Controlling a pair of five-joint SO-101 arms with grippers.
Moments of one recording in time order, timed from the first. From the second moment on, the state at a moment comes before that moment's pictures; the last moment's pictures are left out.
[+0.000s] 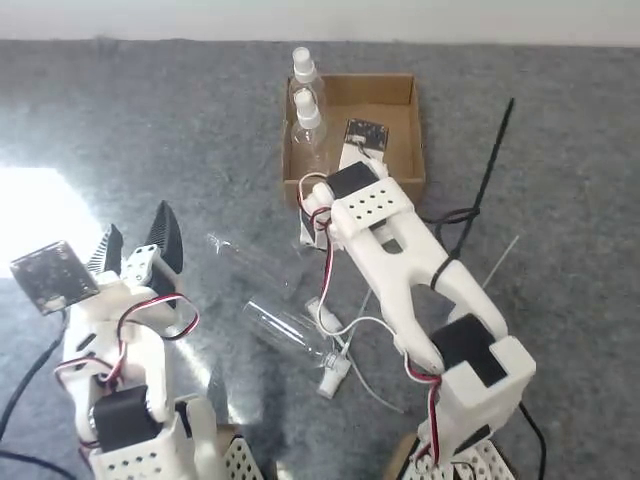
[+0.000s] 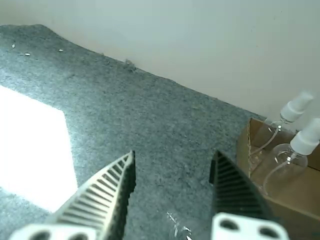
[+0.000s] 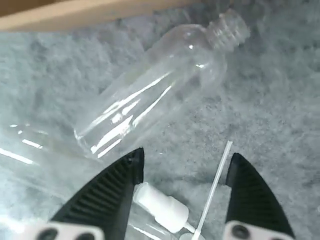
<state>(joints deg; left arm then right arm) -22.0 -92.4 71.5 54.7 18.0 -32.9 12.1 1.4 75.9 -41.5</state>
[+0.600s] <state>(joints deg) -22.0 -92.4 71.5 54.7 18.0 -33.6 11.0 1.4 64.0 -40.3</state>
